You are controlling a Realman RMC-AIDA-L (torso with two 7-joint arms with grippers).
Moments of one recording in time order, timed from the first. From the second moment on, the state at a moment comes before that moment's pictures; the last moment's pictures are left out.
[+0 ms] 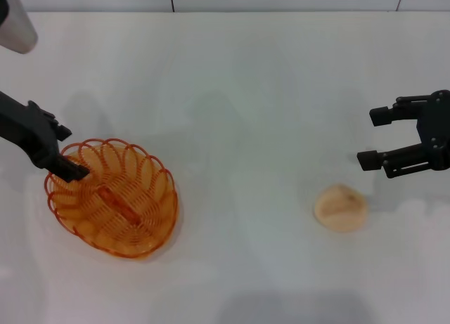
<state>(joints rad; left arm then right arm) -0.72 -1.98 0.89 0.96 2.73 1.59 -1.82 0.38 2.01 -1.03 -1.36 -1.93 -1.71 1.92</state>
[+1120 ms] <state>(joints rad) -0.69 -2.00 0.88 0.93 2.72 1.55 -1.84 0.38 2.01 -1.03 -1.36 -1.93 -1.72 1.92</state>
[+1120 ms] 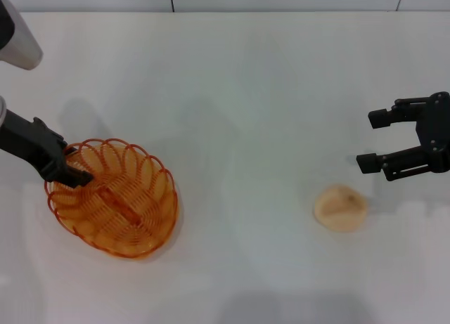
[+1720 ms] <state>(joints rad) -0.69 -2.00 0.89 0.93 2.73 1.49 -1.85 0.38 2.01 -1.03 -1.37 -1.93 -1.72 1.93</state>
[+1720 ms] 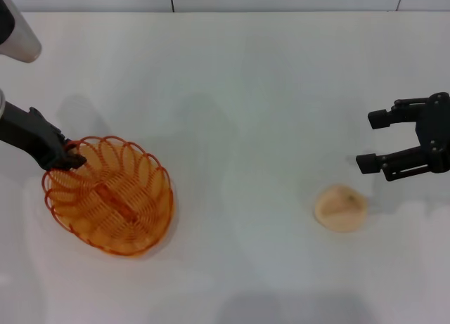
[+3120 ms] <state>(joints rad) -0.70 -2.01 0.88 1.00 2.68 1.57 -1.87 0.38 2.01 -1.04 -1.38 -1.93 -1.71 1.94</state>
